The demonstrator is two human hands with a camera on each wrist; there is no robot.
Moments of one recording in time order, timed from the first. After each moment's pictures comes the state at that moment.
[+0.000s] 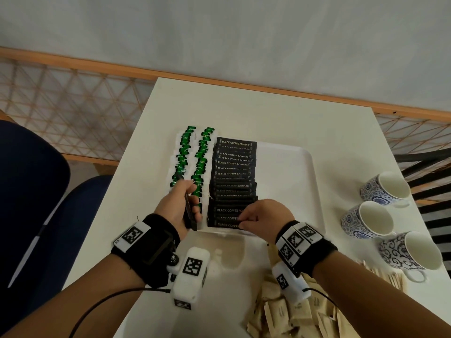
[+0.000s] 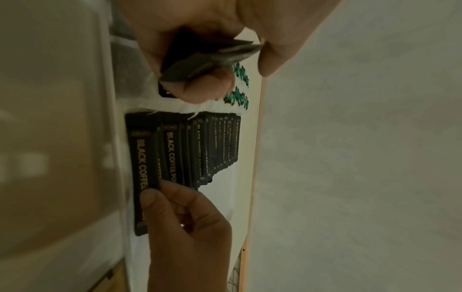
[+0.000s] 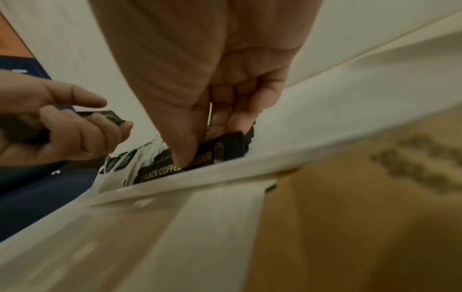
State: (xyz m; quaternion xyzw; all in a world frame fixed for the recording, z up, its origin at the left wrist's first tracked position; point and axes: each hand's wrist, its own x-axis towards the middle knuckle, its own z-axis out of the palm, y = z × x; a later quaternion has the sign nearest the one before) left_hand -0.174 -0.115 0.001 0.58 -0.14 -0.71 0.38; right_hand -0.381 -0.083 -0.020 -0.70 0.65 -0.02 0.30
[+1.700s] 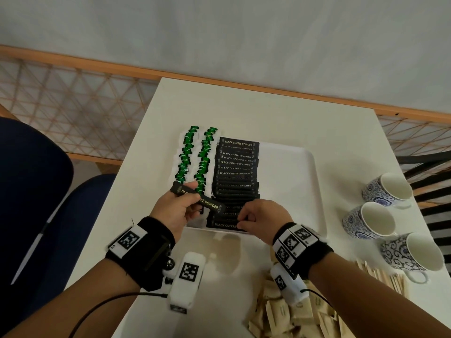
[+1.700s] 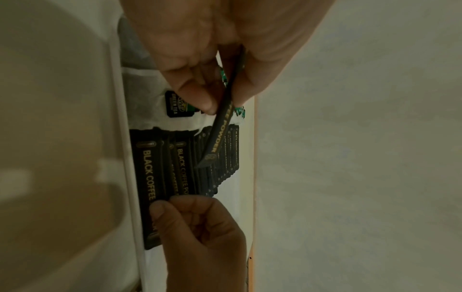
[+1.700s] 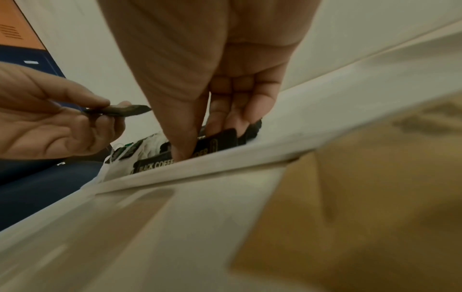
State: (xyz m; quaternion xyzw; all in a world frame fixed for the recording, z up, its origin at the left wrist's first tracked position) left_hand -0.164 -0.107 -0.006 0.58 -0.23 -0.67 0.41; right_hand -0.371 -0.079 -0.019 -0.69 0.66 -0.03 0.29
